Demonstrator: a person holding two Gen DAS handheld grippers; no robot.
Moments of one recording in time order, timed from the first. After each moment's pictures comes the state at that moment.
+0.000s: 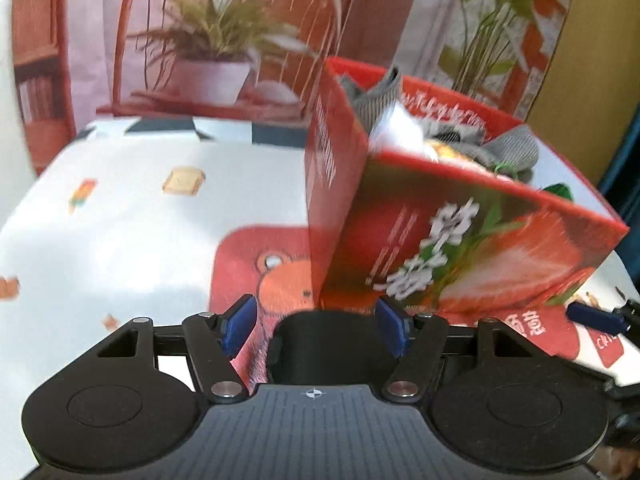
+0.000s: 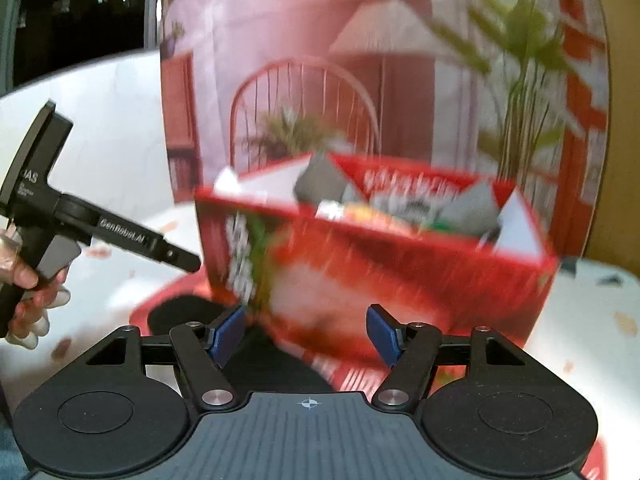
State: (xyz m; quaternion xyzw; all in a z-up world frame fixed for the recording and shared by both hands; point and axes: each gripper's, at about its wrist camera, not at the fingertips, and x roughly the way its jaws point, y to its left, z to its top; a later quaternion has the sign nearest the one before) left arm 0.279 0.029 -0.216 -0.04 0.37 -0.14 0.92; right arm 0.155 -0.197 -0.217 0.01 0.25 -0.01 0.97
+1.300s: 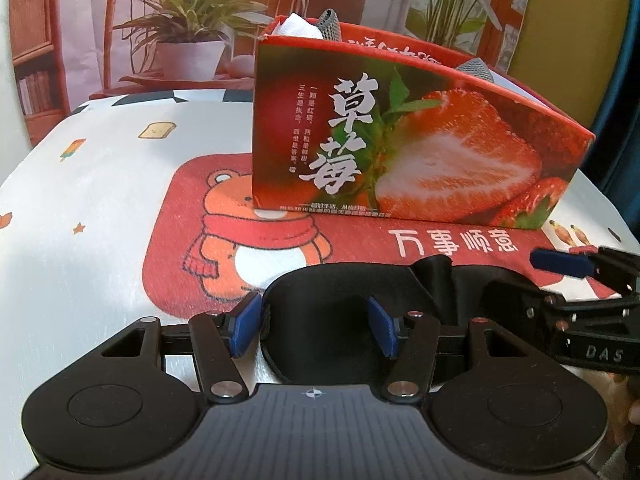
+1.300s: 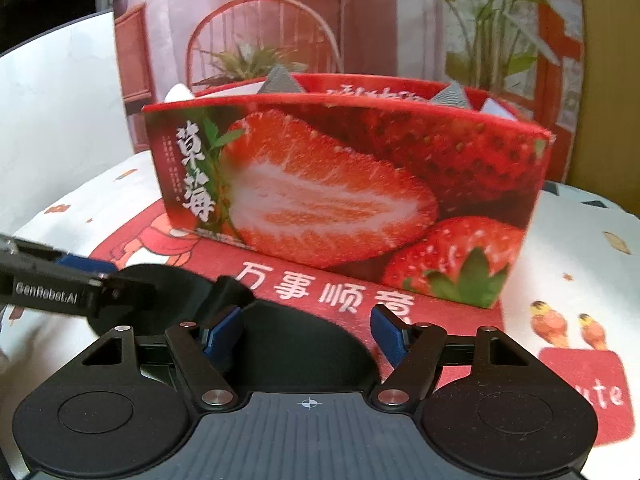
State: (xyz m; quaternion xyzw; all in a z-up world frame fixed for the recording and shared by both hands) left arm 0.206 -0.007 -0.241 0.00 0.38 -0.14 0.91; right arm 0.149 -0.200 -0.251 0.04 0.30 -0.07 0.95
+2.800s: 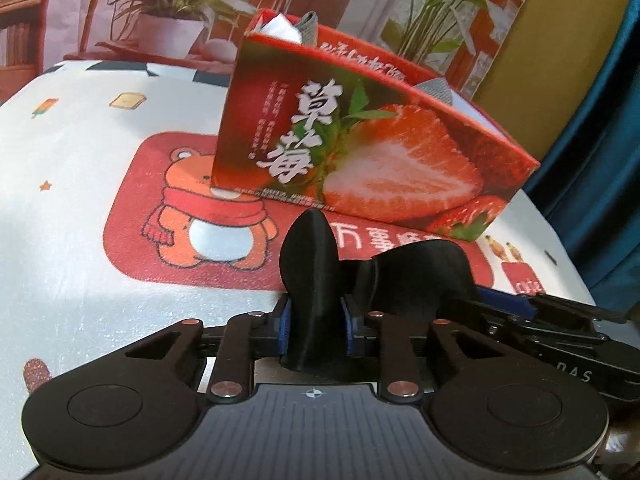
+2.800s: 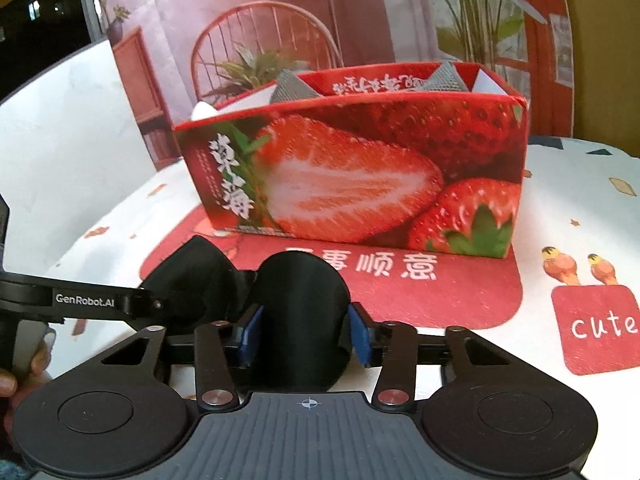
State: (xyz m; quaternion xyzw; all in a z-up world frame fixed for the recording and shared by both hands) left arm 0.190 0.005 -0.233 -0.09 0.39 -0.21 0.89; right arm 0.120 -0.195 -0.239 0.15 0.31 -0.03 0.94
